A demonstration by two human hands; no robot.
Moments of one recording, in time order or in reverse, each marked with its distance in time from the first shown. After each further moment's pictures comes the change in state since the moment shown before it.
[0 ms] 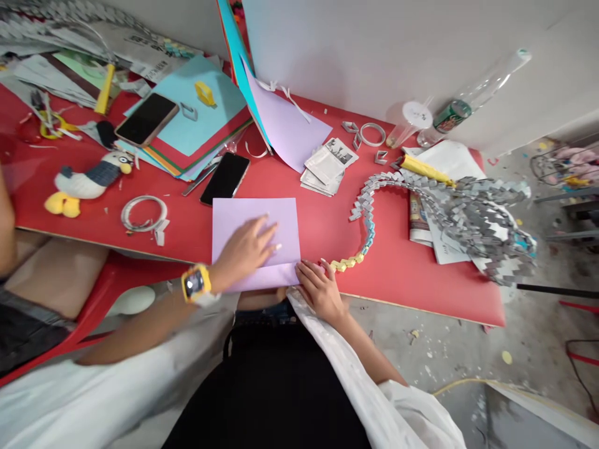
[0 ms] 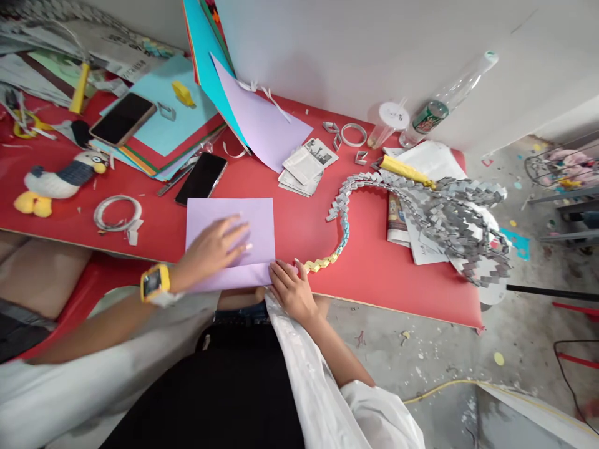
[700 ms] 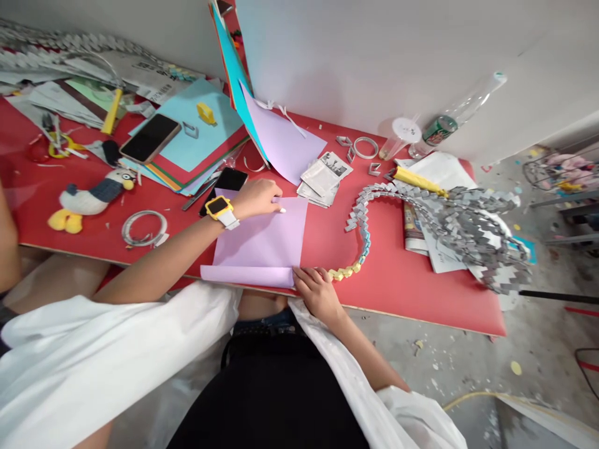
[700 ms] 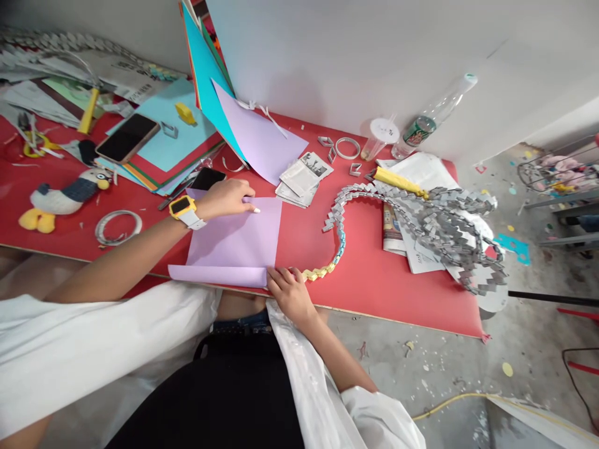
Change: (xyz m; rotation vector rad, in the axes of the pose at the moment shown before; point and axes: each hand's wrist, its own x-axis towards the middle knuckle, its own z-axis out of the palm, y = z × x) left_hand 0.141 -0.054 -0.032 0.007 -0.245 -0.078; right_hand 0.015 0.015 -0.001 -0.087 -0.102 -0.056
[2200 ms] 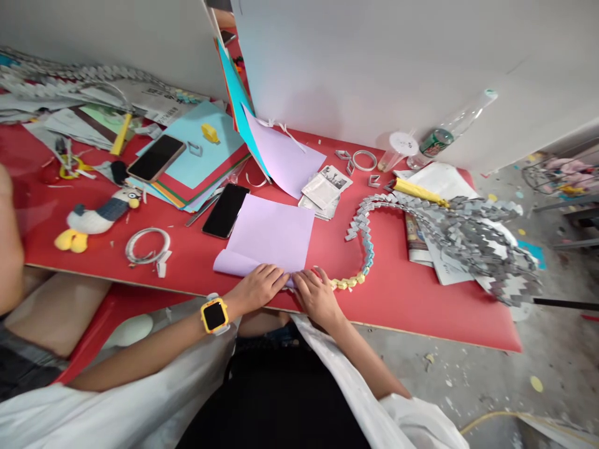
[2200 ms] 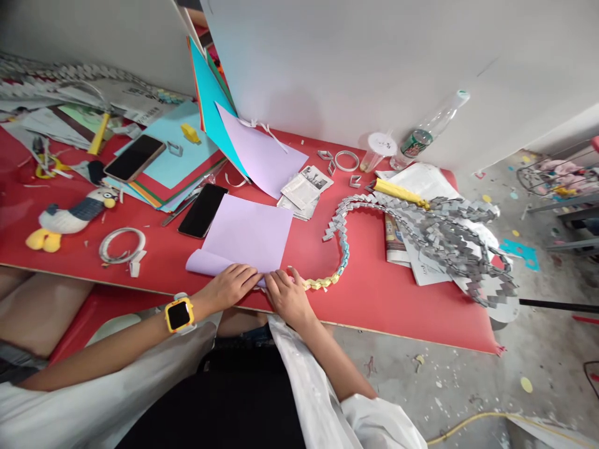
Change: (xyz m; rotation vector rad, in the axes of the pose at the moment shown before) left_hand -0.131 0.045 0.096 0.241 0.246 0.499; right_hand 0.037 0.004 -0.001 0.006 0.072 0.068
